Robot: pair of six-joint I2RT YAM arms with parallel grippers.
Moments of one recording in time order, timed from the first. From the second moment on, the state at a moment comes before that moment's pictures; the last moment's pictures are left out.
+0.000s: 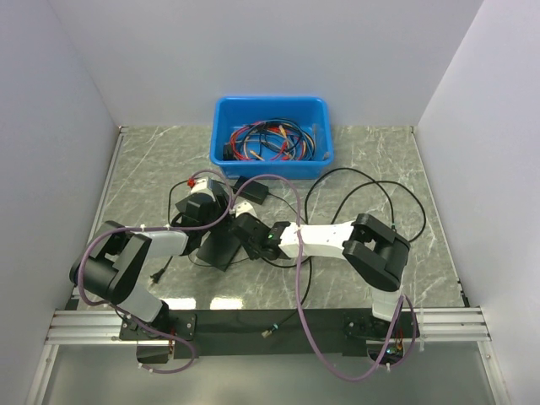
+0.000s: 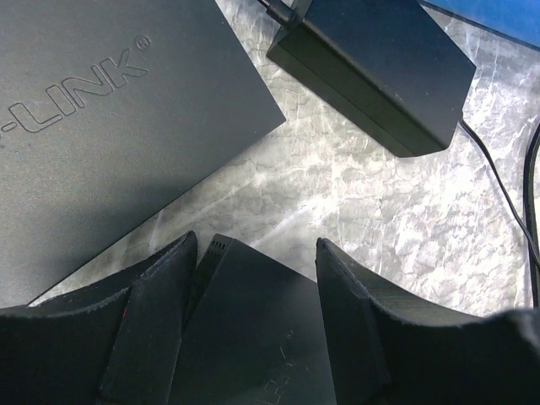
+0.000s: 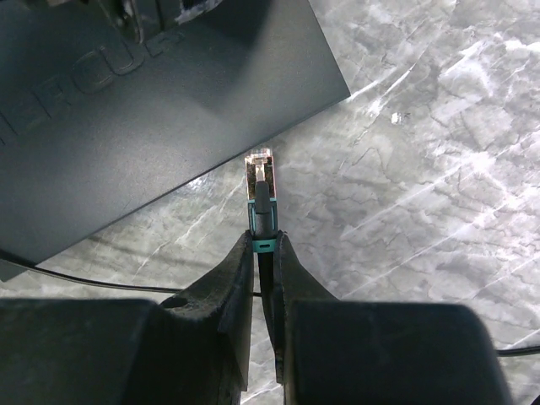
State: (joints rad) left arm -0.44 1.54 0.52 0.44 -0.08 -0.63; right arm 1.09 1.86 1.15 -0.27 0.32 0.41
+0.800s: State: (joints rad) left arm -0.44 1.56 0.52 0.48 -0.05 -0.61; right arm 1.10 1.86 1.15 -0.27 0.30 0.38
